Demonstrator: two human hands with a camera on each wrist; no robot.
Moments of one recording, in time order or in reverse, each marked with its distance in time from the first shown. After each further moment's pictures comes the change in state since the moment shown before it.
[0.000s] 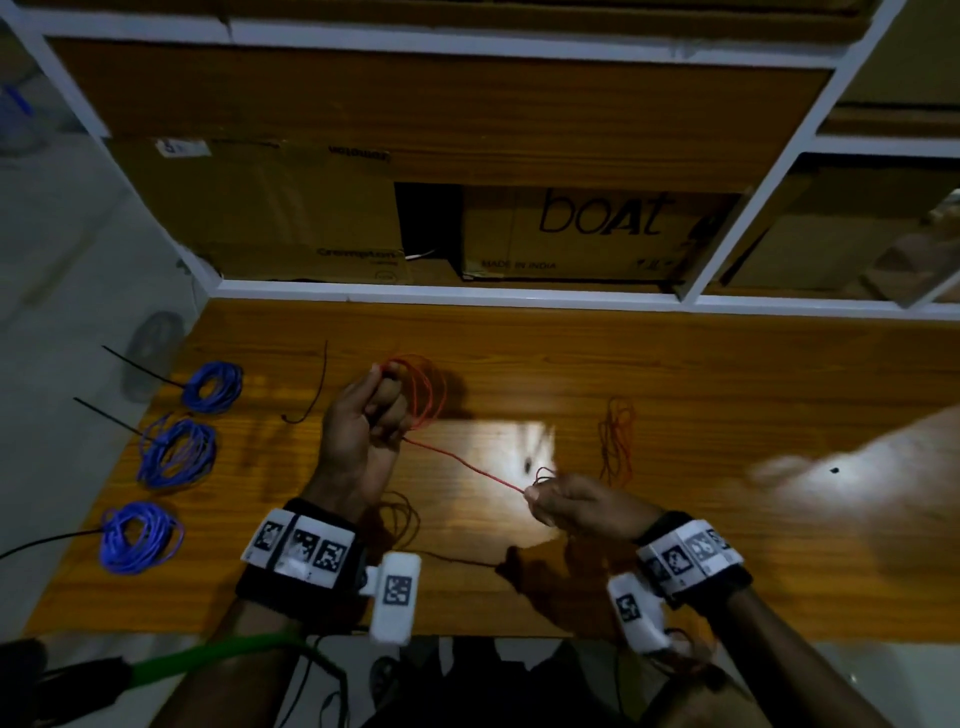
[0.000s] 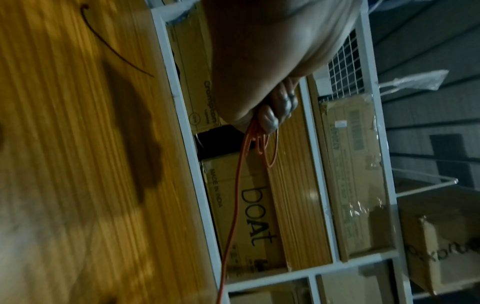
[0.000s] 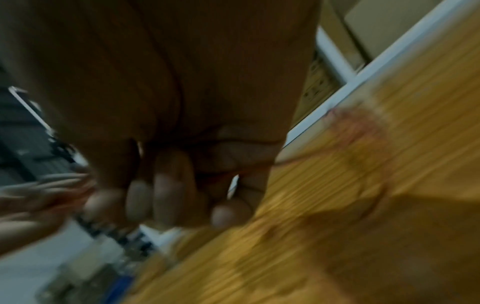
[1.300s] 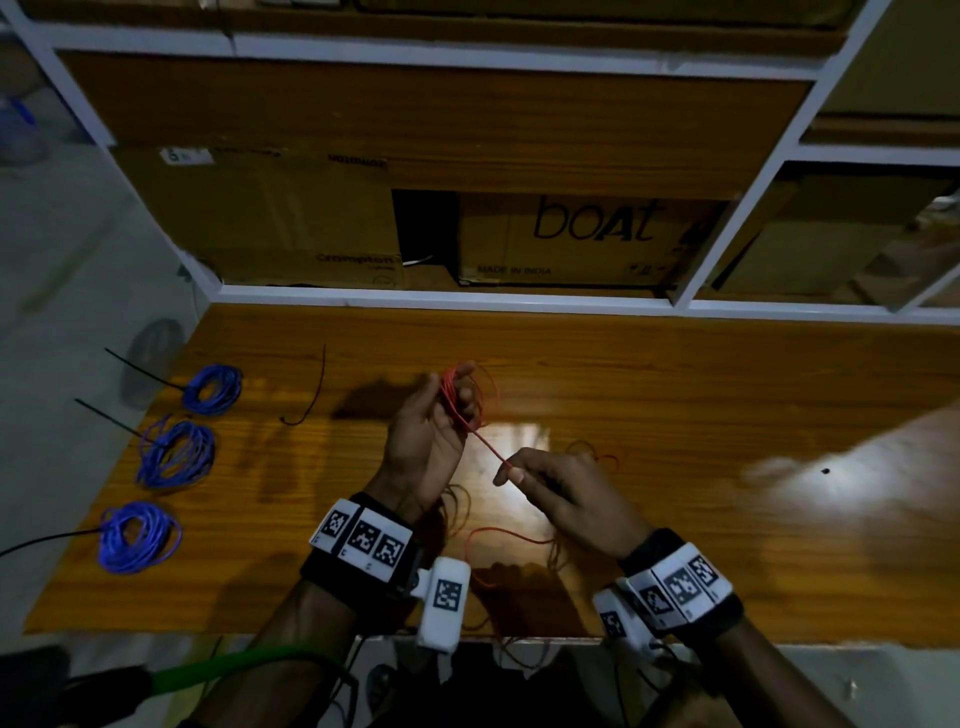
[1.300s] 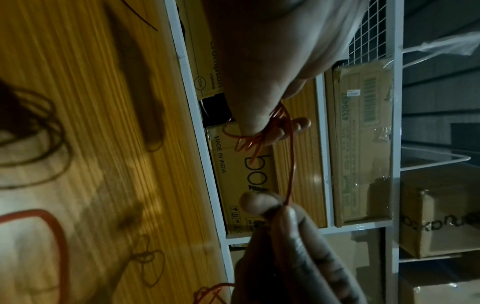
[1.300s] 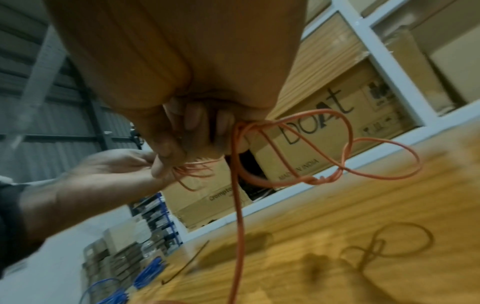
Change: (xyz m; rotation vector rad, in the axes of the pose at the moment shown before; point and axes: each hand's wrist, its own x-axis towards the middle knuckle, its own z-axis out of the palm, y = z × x) left_hand -0.002 -0.046 0.038 -0.083 -0.047 -0.147; right_hand -0.017 -0.034 0.018 -0.345 0.419 -0.411
